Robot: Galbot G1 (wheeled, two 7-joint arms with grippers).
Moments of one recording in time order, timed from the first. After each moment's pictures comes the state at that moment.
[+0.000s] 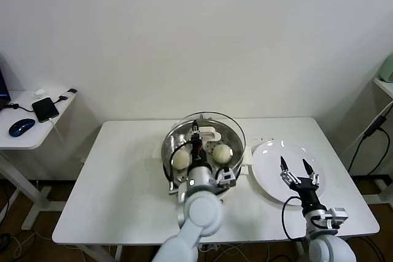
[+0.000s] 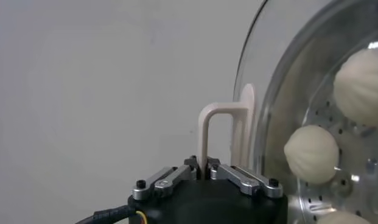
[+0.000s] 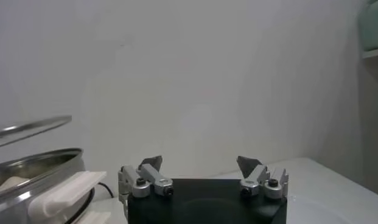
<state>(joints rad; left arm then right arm) 0.99 -1.61 0.10 -1.79 1.66 0.74 0.30 -1.40 1.36 0.71 1.78 0.47 0.04 -0.16</state>
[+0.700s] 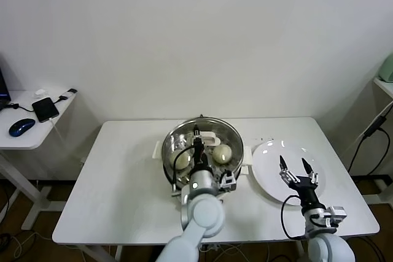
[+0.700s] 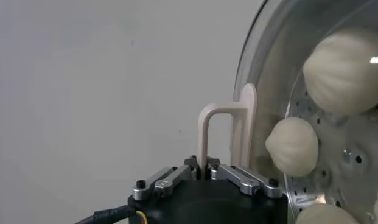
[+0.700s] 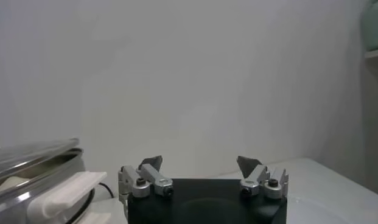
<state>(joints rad) 0.99 -1.61 0.11 -1.73 1.69 0.74 0.28 -1.39 1.36 0.71 1.77 0.46 0.04 -0.16</state>
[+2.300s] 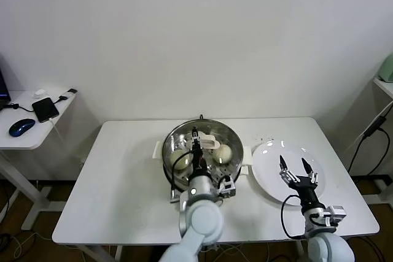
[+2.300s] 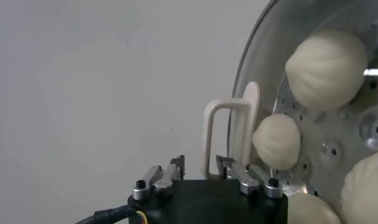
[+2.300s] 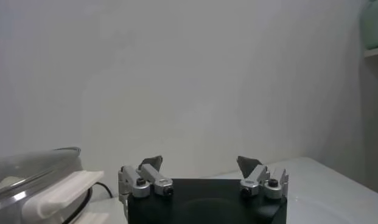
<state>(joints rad) 1.05 -1.61 0.11 -1.78 1.68 0.74 0.30 -1.38 1.36 0.71 1.76 0.46 0.04 -0.17</state>
